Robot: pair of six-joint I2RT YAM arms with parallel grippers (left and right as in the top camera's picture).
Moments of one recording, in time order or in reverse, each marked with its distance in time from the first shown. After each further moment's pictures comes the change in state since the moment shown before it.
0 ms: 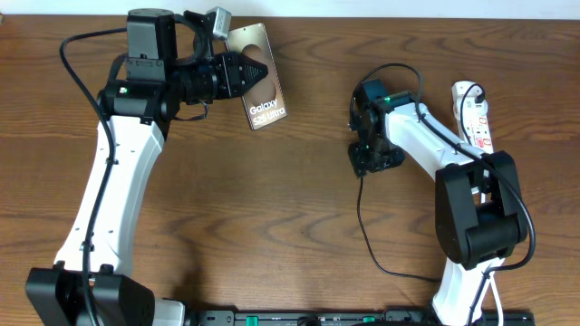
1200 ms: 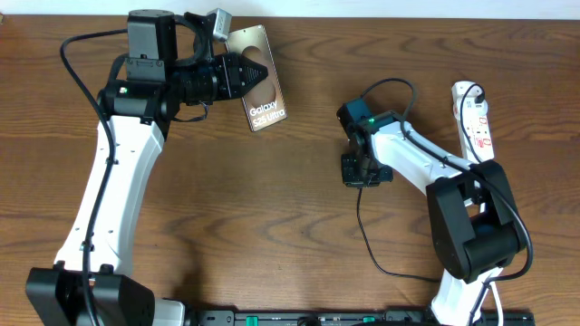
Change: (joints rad) left arm 0.000 0.000 0.000 -0.015 0.000 0.000; right arm 0.089 -0.049 -0.141 0.105 0.054 0.354
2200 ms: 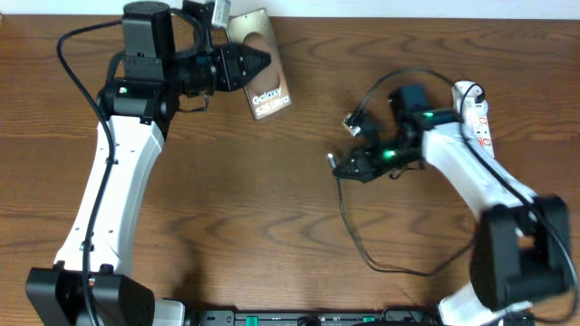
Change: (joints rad) left arm 0.000 0.000 0.000 0.177 0.087 -0.041; right arm -0.210 -0.235 -0.059 -0.027 -0.993 -0.726
